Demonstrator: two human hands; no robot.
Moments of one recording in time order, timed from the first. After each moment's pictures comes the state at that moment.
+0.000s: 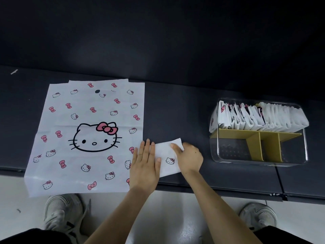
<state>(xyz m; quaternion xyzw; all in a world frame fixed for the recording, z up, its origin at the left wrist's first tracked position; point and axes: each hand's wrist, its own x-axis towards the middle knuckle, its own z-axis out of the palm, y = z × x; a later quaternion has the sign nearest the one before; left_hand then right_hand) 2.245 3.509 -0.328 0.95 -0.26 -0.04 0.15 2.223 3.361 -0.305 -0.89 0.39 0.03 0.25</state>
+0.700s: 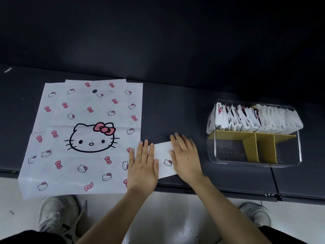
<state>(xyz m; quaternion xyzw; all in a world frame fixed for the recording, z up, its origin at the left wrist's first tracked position) 2.244 3.508 -0.335 0.96 -0.27 -0.05 0.10 2.210 3.355 -0.302 -0.99 0.12 0.02 0.08</state>
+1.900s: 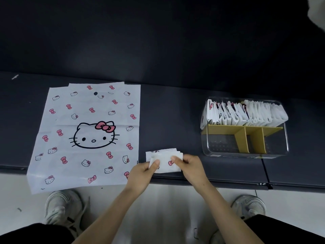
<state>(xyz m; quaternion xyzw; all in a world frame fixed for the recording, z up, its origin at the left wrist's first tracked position) 2.222 3.520 -0.284 0.83 -0.06 -0.31 0.46 2.158 3.363 -0.268 -0.76 0.32 0.04 0.56</state>
